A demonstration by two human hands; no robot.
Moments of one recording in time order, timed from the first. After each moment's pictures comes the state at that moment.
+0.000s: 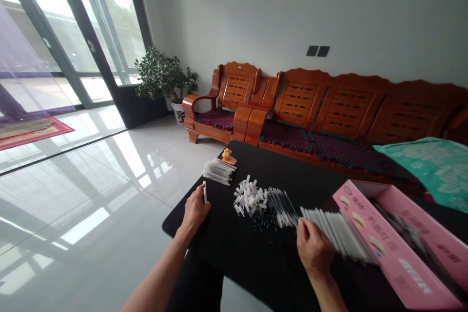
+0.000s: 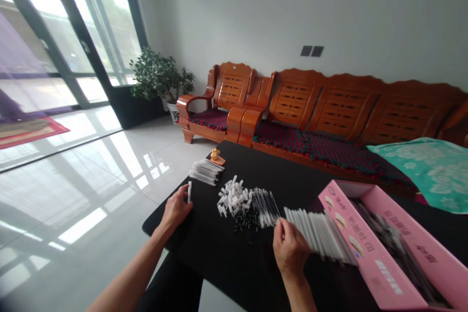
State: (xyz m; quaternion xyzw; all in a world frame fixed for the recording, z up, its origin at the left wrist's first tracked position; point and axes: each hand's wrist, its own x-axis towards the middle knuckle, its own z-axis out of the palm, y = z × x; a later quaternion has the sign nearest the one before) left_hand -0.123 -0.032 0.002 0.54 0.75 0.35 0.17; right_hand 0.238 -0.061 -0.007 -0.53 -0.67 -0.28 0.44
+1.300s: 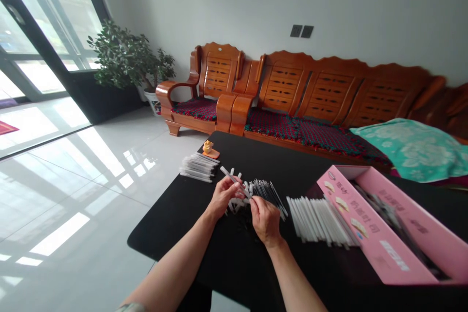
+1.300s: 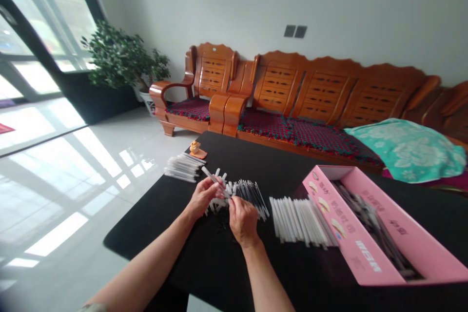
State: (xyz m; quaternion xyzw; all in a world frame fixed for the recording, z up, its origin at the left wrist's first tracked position) left_hand 0.008 0.035 -0.012 0.42 0.27 0.57 0.65; right_hand 0.172 -0.015 -0.017 -0.48 -0.77 -0.07 0.42
